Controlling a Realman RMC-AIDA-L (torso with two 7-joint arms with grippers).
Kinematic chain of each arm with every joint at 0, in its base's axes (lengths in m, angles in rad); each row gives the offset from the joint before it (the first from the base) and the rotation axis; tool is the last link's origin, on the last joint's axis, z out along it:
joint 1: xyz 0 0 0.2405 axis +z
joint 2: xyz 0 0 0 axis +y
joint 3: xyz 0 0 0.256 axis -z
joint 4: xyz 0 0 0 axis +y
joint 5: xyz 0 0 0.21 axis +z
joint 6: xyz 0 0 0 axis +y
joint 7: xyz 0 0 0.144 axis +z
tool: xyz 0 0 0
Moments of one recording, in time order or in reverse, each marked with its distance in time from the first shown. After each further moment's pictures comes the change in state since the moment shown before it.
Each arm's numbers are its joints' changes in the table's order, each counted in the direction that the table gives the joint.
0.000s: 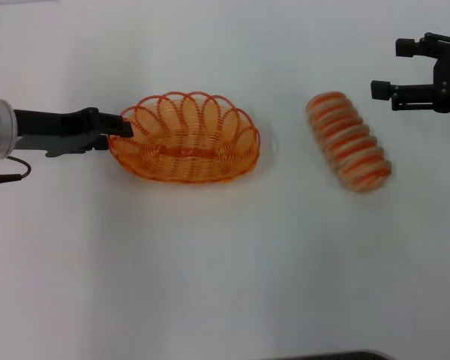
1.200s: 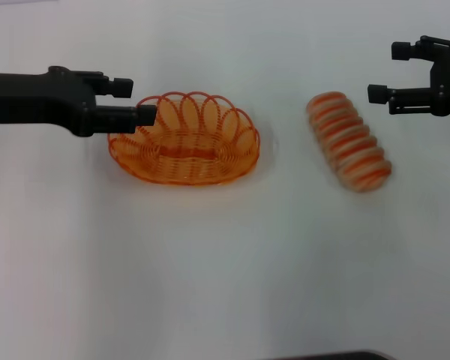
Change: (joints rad) left arm -0.027 0.031 0.197 0.099 -0.232 0.417 0.895; right arm 0.000 0.001 0.011 0.000 0.000 -0.011 0.005
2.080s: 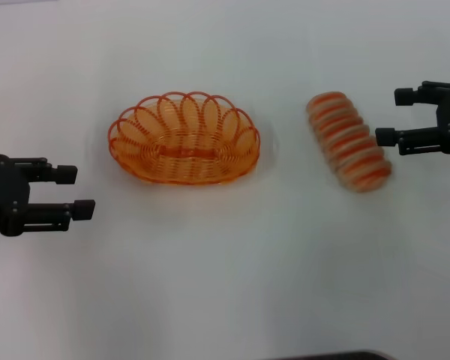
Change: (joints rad) left arm 0.131 0.024 0.160 0.005 0.126 0.220 0.206; right arm -0.028 -0.020 0.031 -0.008 -0.094 -0.064 0.112
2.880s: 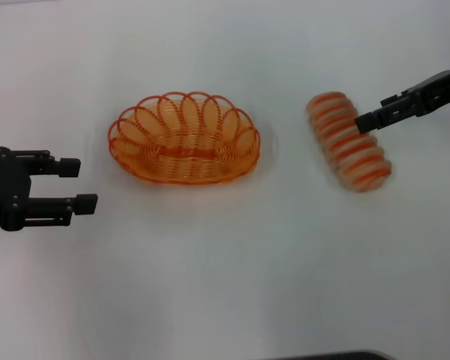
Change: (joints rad) left arm -0.012 0.001 0.007 0.004 -0.019 0.019 0.008; right arm 0.278 -0.040 0.106 -0.030 -0.353 -0.038 0.639
